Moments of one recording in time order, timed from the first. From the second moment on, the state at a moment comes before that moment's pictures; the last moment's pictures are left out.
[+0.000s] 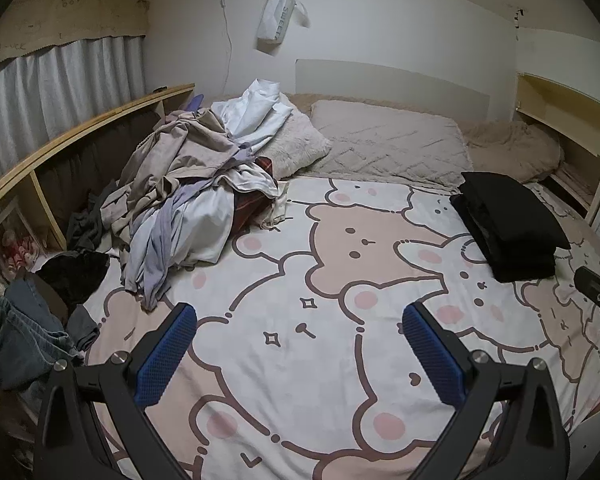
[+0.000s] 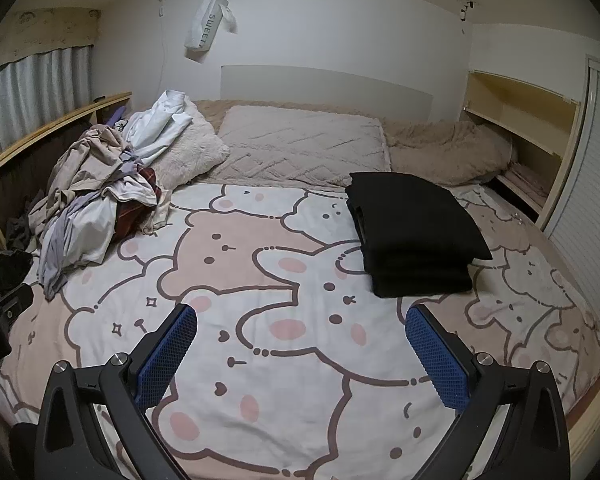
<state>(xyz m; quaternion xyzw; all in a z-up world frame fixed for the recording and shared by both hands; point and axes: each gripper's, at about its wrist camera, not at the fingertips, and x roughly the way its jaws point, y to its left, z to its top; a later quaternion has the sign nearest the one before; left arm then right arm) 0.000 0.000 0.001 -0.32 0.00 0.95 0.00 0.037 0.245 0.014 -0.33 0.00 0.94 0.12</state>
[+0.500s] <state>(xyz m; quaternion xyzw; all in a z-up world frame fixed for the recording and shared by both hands) -0.003 0.004 0.002 -0.33 0.00 0.94 0.00 0.032 0.244 0.010 -0.33 -0.01 0.94 0.11</state>
